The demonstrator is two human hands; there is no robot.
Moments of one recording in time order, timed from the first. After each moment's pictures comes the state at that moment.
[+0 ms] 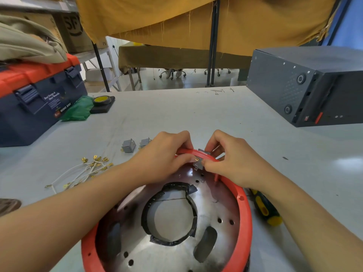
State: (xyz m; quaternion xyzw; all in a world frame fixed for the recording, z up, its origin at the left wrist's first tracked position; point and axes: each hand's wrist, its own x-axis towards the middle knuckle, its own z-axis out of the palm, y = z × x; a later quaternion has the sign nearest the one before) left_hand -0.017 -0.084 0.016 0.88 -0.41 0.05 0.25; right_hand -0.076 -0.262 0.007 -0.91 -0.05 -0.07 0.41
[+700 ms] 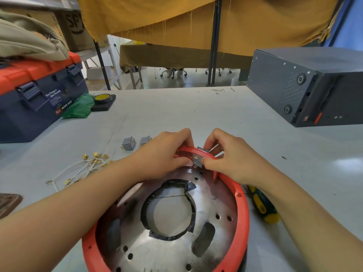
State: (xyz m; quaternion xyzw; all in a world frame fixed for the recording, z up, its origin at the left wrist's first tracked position) left_hand -0.015 -0.083 0.017 0.88 -0.40 -0.01 0.24; right_hand -0.077 -0.263 0.009 -0.90 -0.05 -0.05 0.42
